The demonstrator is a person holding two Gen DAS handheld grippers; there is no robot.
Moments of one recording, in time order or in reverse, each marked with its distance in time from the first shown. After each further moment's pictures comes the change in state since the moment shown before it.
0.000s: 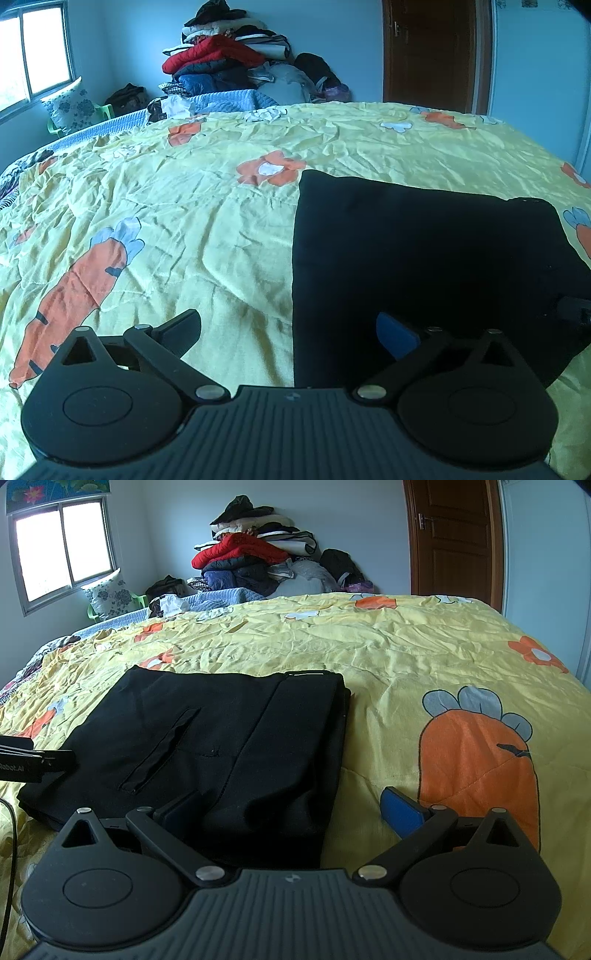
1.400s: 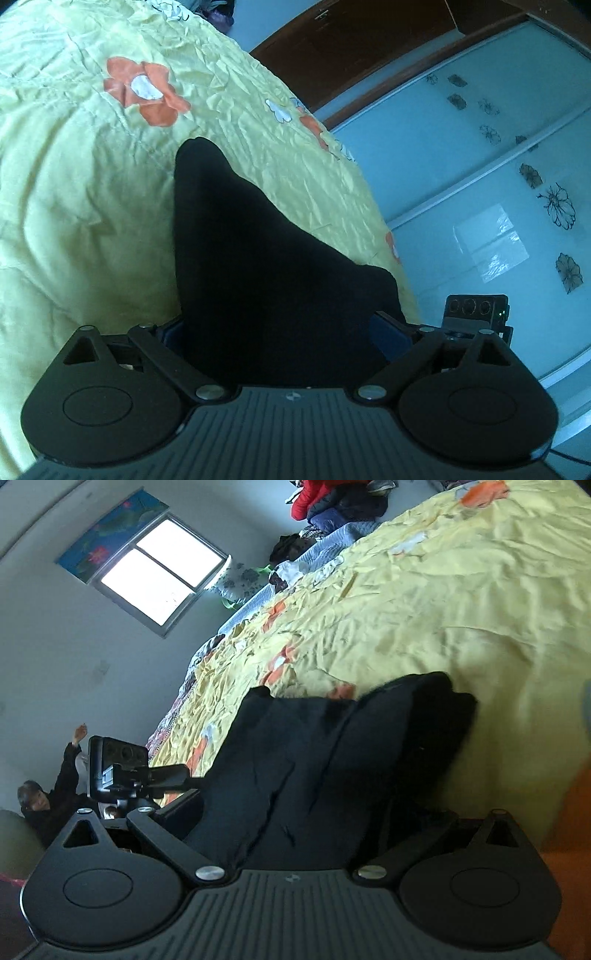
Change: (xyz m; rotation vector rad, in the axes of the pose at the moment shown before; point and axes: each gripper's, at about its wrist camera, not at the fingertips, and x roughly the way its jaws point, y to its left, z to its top) left arm 0.101 0.066 0.034 -0.423 0.226 -0.896; right arm 0.088 -0.055 0.070 0.275 0.271 0.719
